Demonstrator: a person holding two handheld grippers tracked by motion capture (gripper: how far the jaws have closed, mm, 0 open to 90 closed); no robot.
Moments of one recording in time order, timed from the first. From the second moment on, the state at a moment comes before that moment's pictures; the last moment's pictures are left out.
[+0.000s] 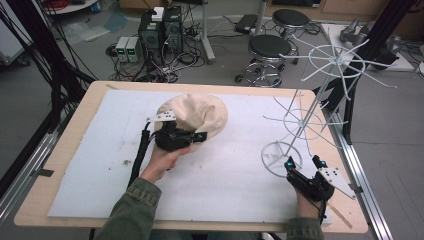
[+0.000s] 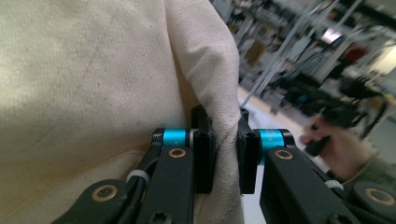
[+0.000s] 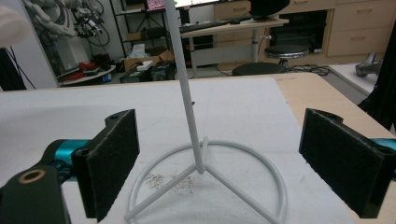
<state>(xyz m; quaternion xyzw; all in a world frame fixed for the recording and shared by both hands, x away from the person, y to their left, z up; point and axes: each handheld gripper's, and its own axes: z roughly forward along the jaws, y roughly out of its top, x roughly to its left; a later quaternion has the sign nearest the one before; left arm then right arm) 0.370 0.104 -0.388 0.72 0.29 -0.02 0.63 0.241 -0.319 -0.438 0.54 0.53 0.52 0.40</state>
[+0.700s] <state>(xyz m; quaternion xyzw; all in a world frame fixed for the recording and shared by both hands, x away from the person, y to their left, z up) 0.342 0.121 -0.332 0.60 0.21 0.00 0.77 0.241 -0.318 -0.438 0.54 0.53 0.52 0.39</state>
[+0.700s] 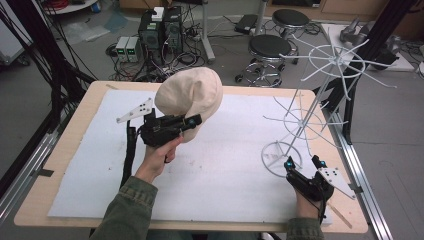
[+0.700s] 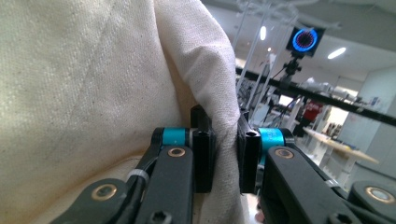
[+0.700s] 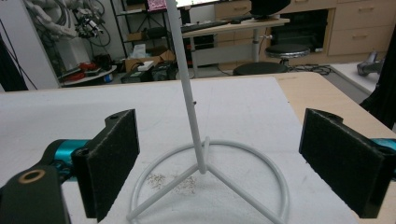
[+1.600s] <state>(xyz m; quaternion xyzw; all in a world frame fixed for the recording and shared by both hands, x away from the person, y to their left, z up) 0.310 0.125 -0.250 0.59 0.15 0.06 0.79 0.240 -0.309 -0.437 0.53 0.55 0.53 0.38</state>
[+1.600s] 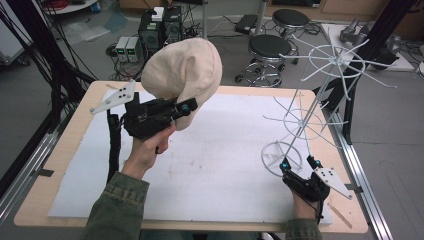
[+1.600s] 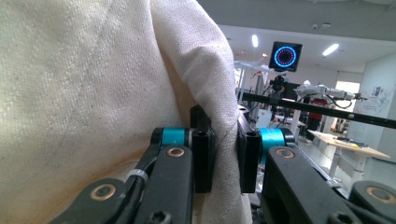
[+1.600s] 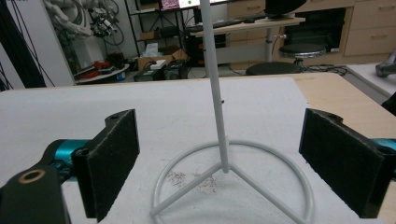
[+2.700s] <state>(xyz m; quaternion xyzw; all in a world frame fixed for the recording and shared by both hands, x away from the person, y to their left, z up) 0.330 0.010 -0.167 0.61 0.09 0.01 0.78 0.234 -0.303 -0.436 0.52 0.55 0.54 0.37</state>
